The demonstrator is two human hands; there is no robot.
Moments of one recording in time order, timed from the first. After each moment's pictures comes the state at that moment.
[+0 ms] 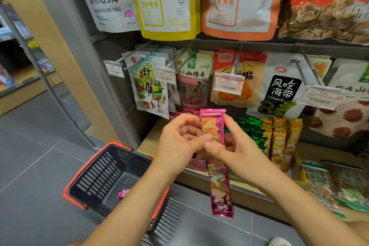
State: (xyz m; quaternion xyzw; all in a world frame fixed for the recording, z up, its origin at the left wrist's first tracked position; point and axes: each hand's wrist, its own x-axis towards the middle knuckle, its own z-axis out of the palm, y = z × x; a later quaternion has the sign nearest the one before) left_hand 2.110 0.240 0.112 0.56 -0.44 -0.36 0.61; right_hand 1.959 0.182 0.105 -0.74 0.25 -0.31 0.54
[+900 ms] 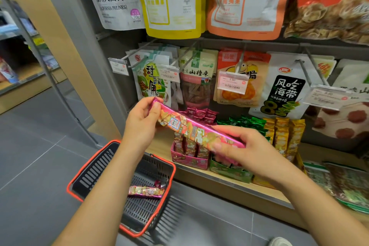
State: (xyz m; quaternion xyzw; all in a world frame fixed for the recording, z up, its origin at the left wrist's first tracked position) left_hand 2.182 0.240 0.119 0.65 -0.39 -0.24 0.61; right_hand 1.948 0.176 0.115 -0.74 0.32 -0.22 0.55
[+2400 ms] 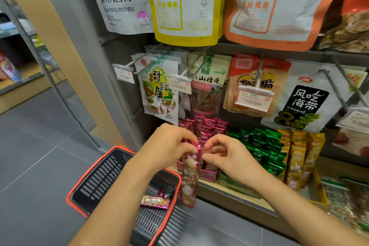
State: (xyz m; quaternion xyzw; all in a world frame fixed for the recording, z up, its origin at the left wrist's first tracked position) left_hand 2.198 0.206 0.105 0.70 -0.65 -0.15 0.25; right_hand 2.018 0.139 0.075 -0.75 0.38 -0.21 0.50
